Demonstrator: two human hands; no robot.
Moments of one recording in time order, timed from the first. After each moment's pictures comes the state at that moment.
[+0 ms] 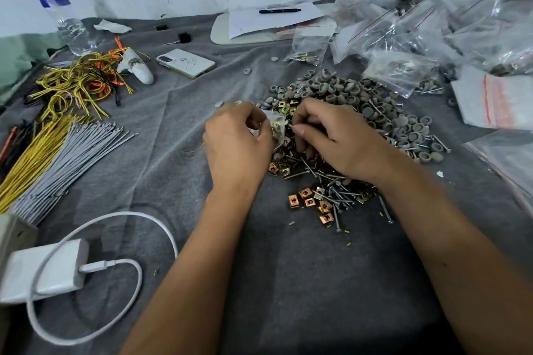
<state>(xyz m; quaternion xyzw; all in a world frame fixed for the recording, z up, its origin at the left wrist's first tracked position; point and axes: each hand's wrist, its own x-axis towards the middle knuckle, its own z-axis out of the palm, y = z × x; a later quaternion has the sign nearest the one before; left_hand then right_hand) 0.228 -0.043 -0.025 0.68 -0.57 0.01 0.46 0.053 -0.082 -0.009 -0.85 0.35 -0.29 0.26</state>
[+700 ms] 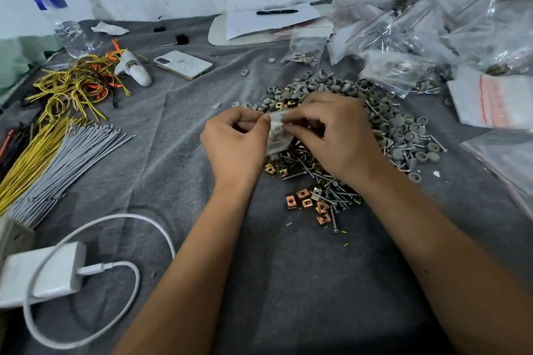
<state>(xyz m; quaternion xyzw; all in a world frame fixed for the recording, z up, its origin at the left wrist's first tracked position) 0.223 -0.055 -0.037 0.61 -0.41 -0.24 0.64 0.063 -0.081 -0.014 -0.82 0.36 -0.42 0.12</state>
